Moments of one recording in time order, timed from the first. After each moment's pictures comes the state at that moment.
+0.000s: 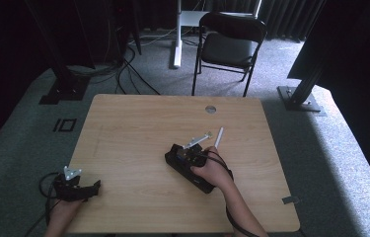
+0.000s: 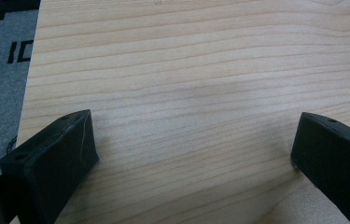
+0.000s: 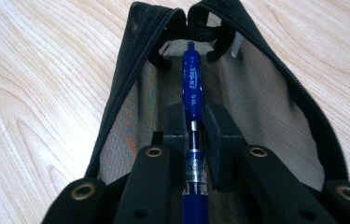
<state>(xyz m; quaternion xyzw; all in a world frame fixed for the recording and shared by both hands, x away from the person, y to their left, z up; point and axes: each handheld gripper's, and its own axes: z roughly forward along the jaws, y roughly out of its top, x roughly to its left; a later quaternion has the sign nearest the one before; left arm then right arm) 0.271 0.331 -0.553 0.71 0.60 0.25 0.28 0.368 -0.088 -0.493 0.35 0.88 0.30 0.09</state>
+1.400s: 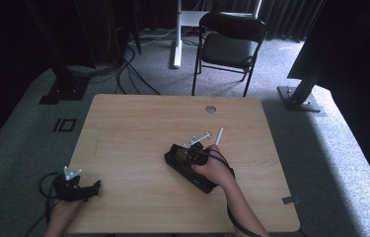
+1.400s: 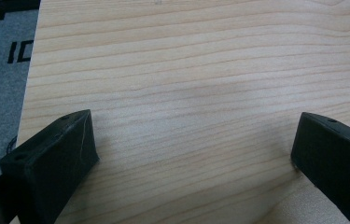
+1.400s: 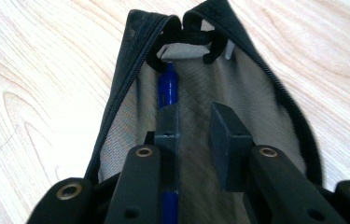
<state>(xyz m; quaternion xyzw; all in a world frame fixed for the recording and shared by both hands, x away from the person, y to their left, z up) 0.271 0.331 -0.553 0.71 0.60 0.25 0.28 0.369 -0.093 -0.484 0.36 0.88 0.30 0.09</state>
